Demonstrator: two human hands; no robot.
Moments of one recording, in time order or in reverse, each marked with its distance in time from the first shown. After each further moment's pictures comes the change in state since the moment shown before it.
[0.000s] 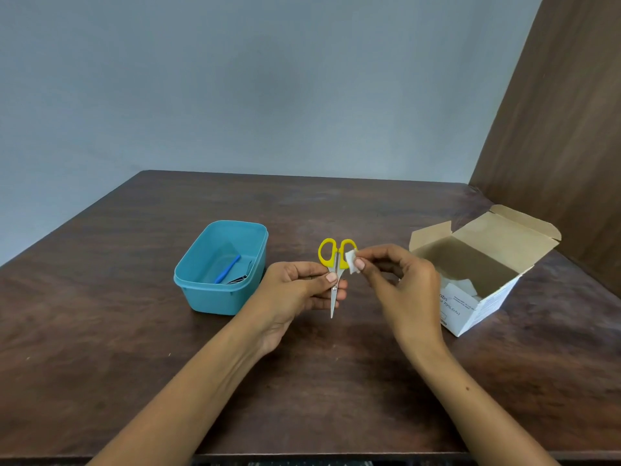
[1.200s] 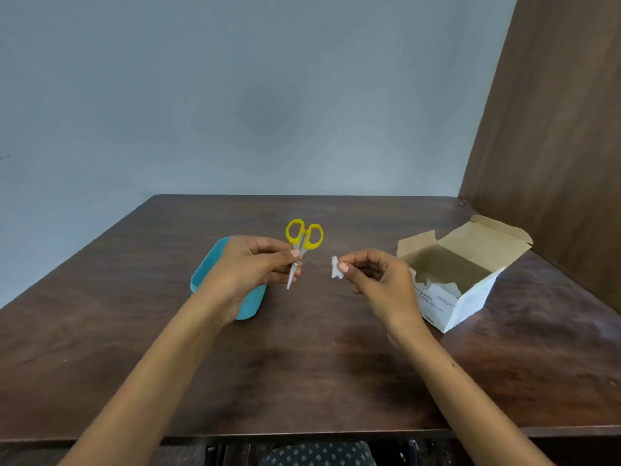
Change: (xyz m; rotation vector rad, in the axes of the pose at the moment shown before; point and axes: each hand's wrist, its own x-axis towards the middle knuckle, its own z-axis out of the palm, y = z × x) left_hand -0.024 0.057 -0.025 0.223 0.151 0.130; right_hand 0.003 -0.011 0.003 0.202 -0.127 0.136
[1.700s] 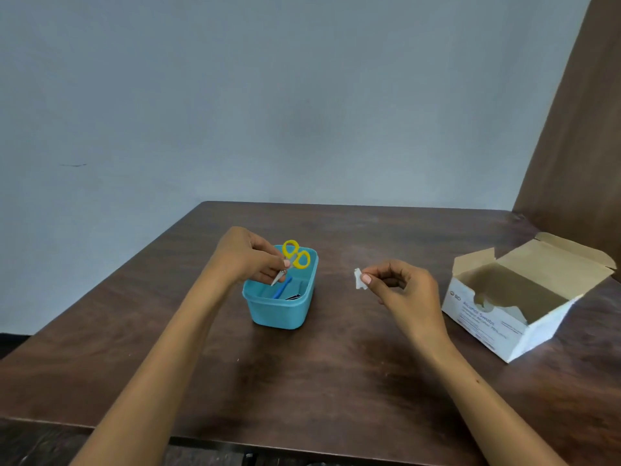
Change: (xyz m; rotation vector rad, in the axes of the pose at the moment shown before) left_hand 0.023 0.013 -0.071 0.386 0.171 -0.157; right_hand 0.012 0.004 0.031 -0.200 -0.020 -0.065
